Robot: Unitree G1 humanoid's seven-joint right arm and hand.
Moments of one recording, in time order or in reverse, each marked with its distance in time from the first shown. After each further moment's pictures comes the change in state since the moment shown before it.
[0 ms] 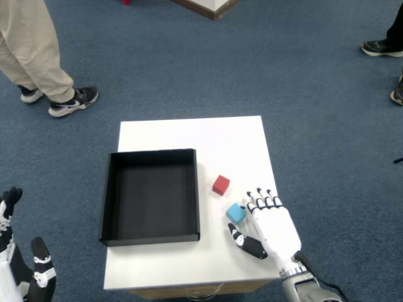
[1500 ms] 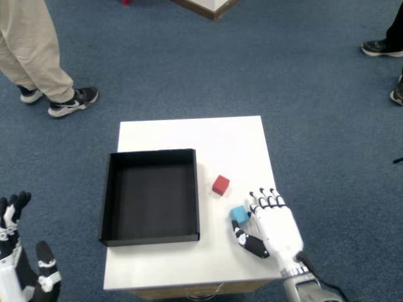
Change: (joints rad) arm 0.006 0.000 -0.023 0.006 -0.004 -0.012 -0.018
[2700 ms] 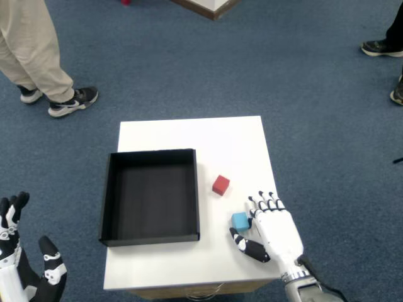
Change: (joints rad) arm 0.014 -0.007 -0.025 0.004 -0.012 -0.052 -0.008
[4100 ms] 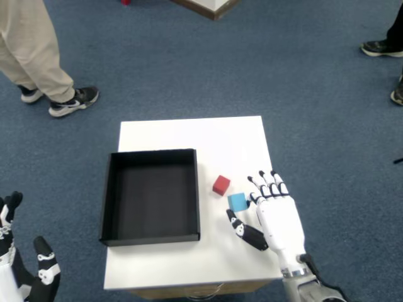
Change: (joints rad) arm -0.023 -0.001 0.014 -0.031 -0.046 -0.036 -0.296
